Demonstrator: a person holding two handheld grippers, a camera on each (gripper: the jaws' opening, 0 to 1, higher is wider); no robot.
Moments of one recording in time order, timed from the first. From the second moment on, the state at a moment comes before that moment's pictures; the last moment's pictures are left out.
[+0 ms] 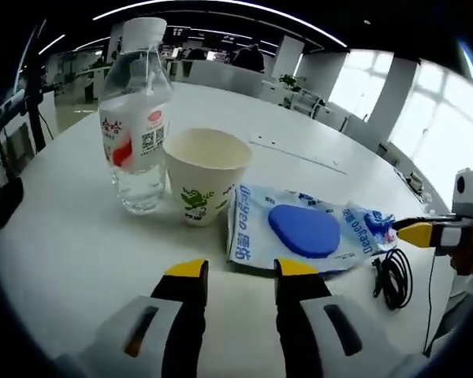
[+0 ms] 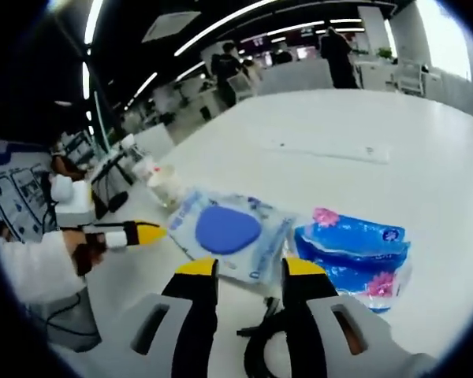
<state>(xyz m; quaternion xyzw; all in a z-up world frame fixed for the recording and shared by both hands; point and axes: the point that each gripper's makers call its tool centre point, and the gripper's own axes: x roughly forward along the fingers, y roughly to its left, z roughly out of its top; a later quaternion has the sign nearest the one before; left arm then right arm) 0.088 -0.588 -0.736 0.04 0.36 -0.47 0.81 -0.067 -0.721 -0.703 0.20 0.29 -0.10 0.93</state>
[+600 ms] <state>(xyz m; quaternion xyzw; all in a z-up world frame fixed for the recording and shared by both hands) 0.083 -0.514 -0.707 0.05 0.35 -0.46 0.81 -0.167 -0.706 -0.701 0.25 0.29 -0.11 0.92</state>
